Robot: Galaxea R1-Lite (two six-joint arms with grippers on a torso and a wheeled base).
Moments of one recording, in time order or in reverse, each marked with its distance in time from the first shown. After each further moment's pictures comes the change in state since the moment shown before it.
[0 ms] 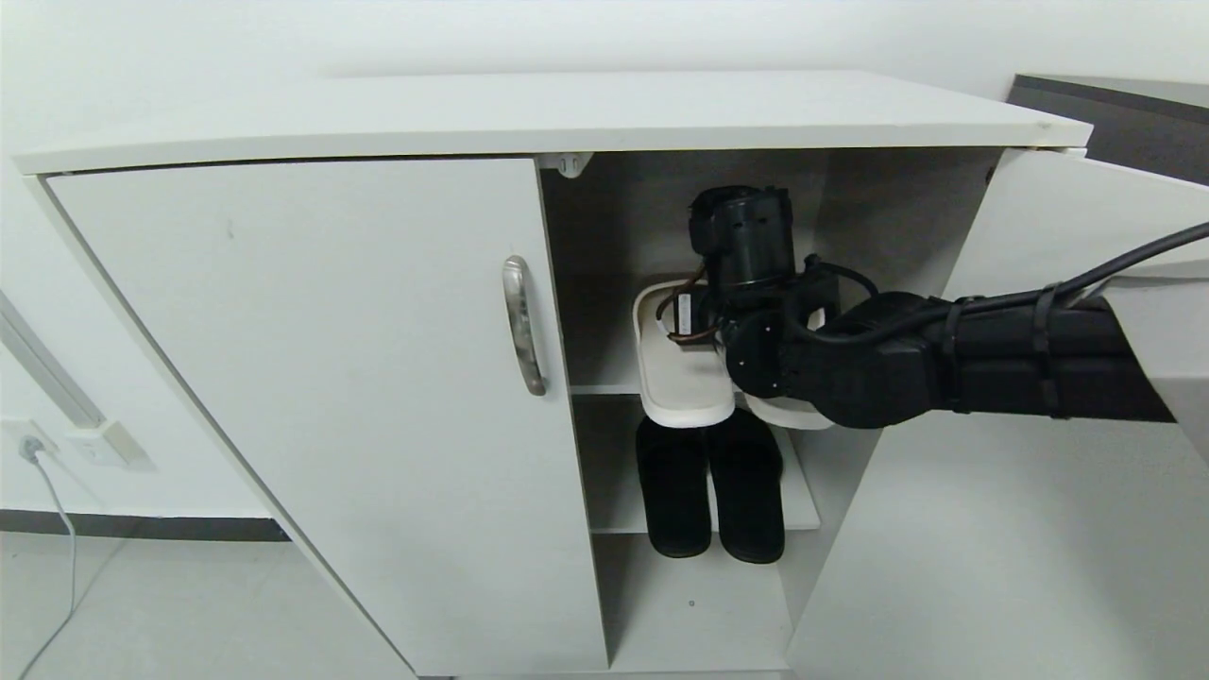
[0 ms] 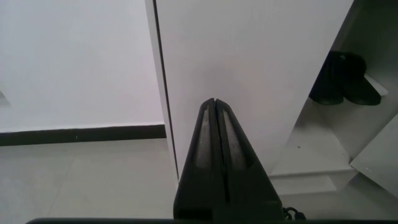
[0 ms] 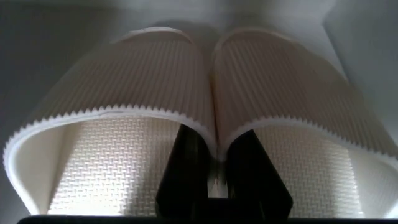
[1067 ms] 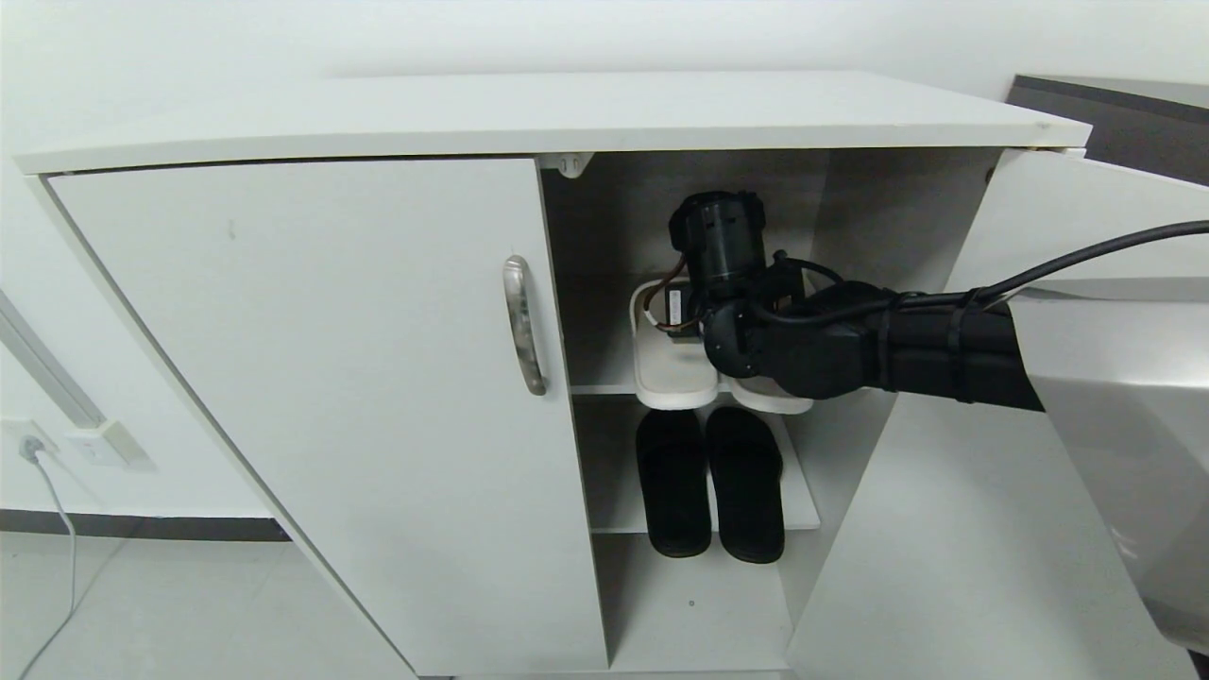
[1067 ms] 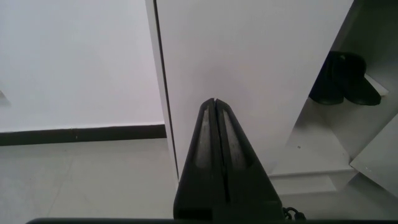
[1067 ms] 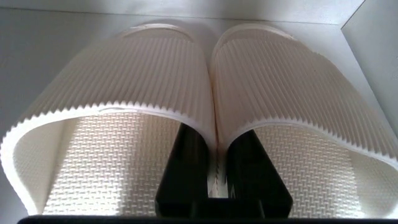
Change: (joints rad) left arm 0.000 0.000 0.000 0.000 0.000 0.000; right arm -0.039 0.145 -0.245 0.135 0.016 0.005
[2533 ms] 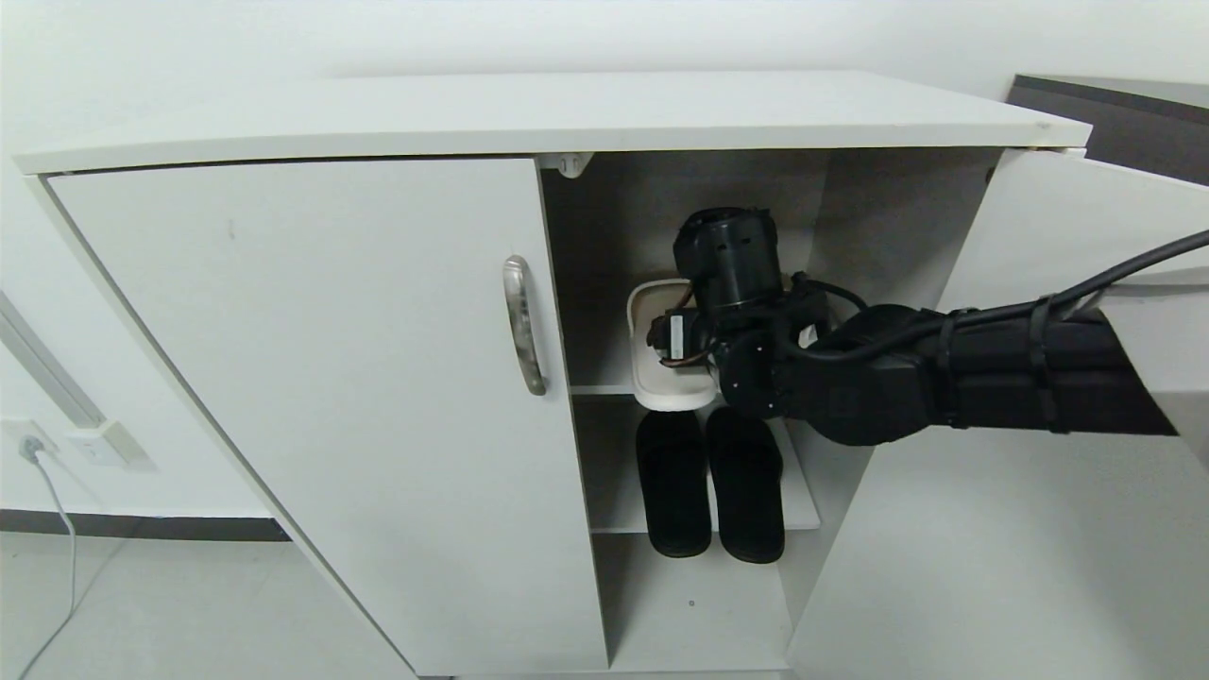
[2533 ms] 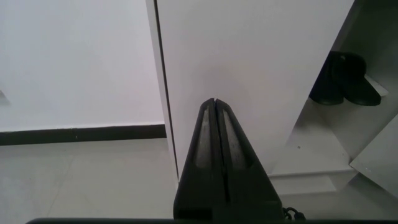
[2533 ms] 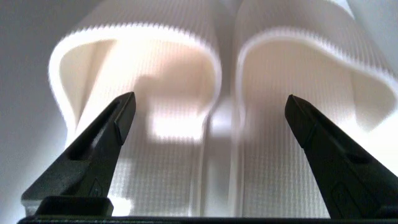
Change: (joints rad) left arm 0.000 0.000 0.000 0.000 0.001 -0.002; right arm 0.073 -0.162 0.307 -0.104 -0.011 0.048
